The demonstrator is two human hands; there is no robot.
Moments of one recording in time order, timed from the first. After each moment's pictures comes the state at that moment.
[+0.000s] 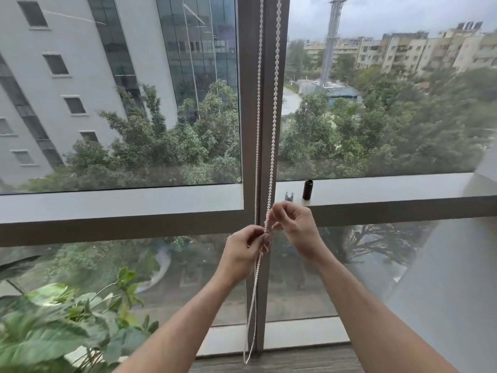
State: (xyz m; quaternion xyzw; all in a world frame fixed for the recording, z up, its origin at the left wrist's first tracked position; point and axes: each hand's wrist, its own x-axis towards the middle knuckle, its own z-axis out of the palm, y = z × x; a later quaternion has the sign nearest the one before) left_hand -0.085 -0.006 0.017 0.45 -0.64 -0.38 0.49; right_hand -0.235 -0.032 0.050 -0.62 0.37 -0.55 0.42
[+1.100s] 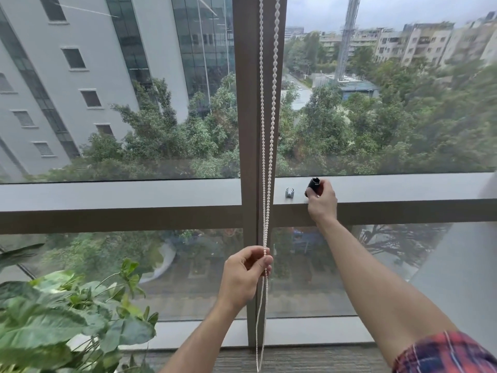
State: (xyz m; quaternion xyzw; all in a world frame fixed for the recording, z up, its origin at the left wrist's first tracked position) left_hand -0.109 0.022 -0.031 0.46 -0.51 -0.47 0.56; right_hand -0.309 -0.150 0.008 -0.47 0.64 -0.54 0.27
